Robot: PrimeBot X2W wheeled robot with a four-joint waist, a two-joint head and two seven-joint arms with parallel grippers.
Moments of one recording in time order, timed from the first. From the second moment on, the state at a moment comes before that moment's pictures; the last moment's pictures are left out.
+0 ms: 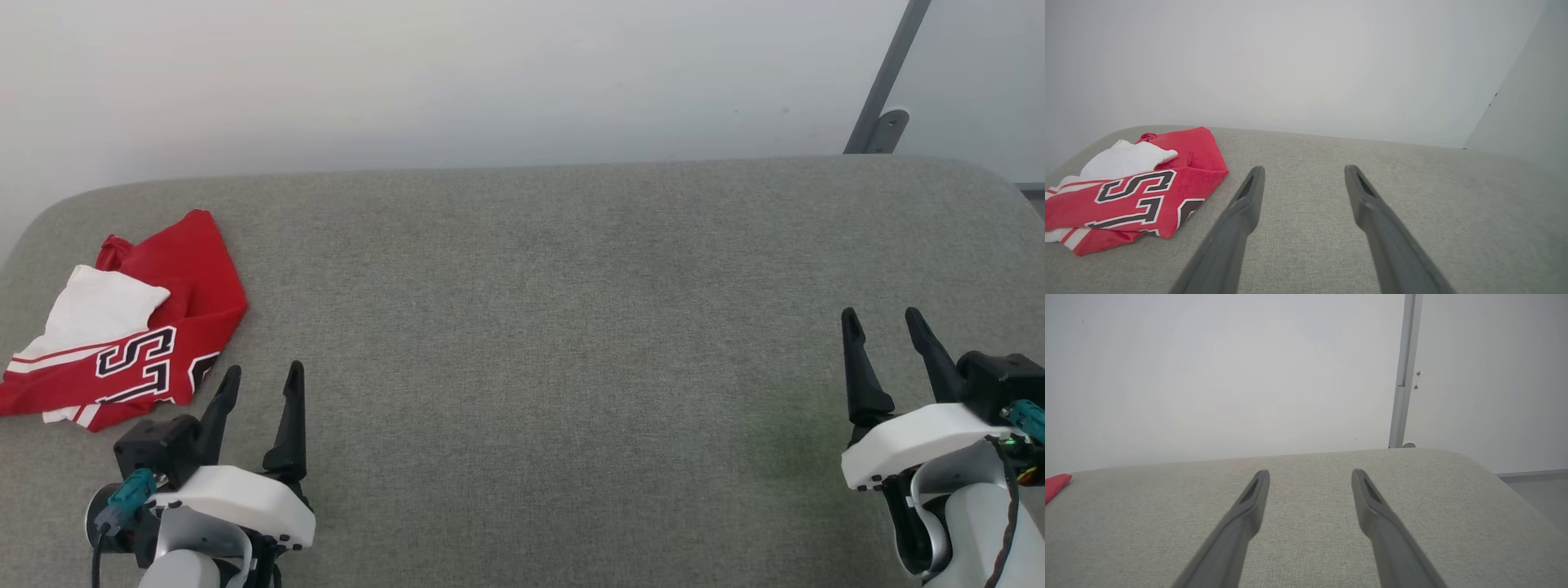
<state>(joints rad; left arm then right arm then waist) -0.14 0.20 -0.06 0.30 -0.36 -0.09 -0.19 -0.24 -0.15 -0.06 0.39 0.26 0.13 -0.19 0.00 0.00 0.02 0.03</state>
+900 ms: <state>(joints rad) -0.15 0.12 0.04 0.36 -0.17 -0.10 -0.24 -0.28 -0.10 0.04 0.41 0.10 0.13 -0.24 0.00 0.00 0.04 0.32</state>
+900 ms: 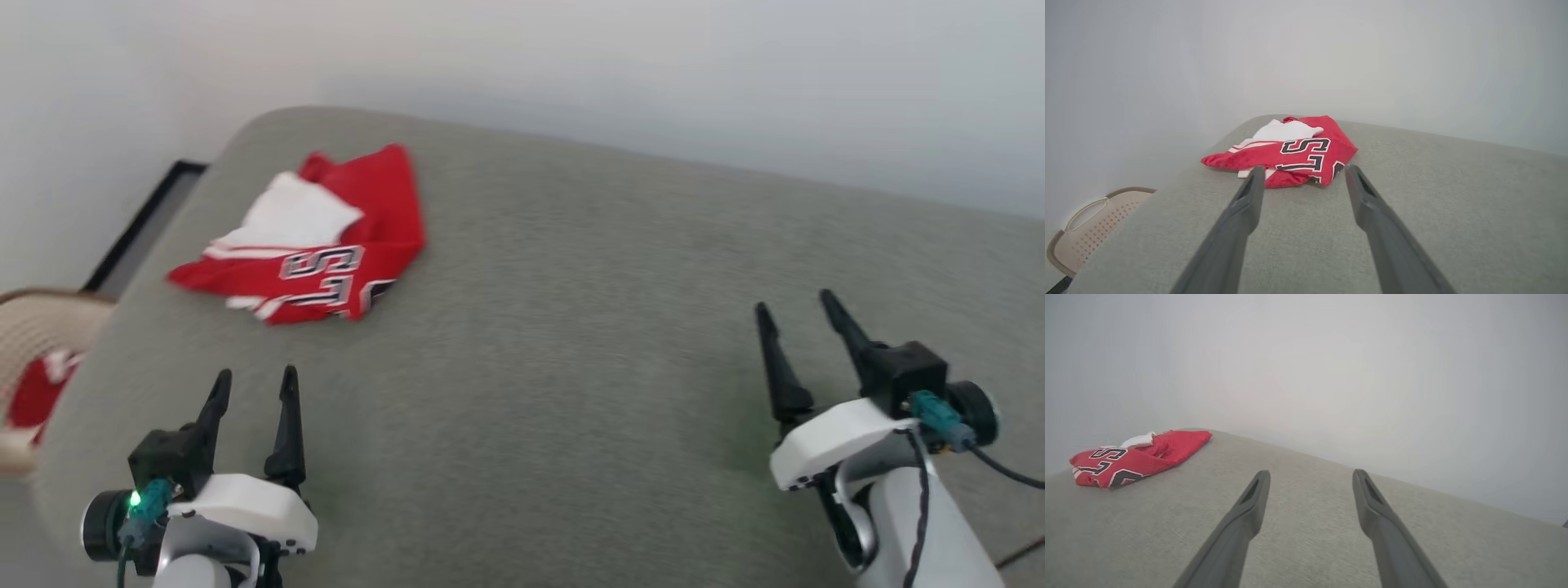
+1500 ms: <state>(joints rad) -0.03 0.06 0.15 0.24 -0.11 -0.08 -0.26 -0.42 -0.07 0.27 0.52 0.09 0.13 -0.26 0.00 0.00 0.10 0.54</state>
